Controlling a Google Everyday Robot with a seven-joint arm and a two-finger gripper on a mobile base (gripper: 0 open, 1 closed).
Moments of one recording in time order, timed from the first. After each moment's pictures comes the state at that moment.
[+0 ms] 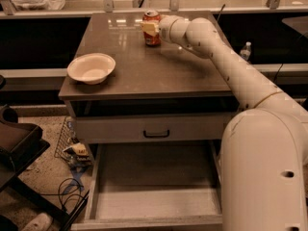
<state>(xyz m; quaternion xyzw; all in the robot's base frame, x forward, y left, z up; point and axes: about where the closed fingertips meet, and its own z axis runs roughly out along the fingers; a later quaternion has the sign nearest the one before) 0.916 -0.001 0.889 -0.26 0.70 0.21 0.63</state>
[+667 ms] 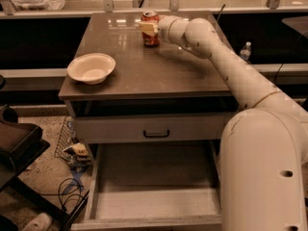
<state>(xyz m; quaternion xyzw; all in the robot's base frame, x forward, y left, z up) 0.916 0.004 0.887 -0.26 0.70 0.22 0.63</state>
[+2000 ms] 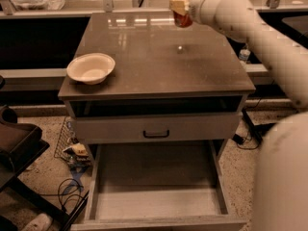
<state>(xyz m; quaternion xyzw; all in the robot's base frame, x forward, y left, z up) 0.885 -0.110 0.975 -0.20 0.71 0.12 0.66</state>
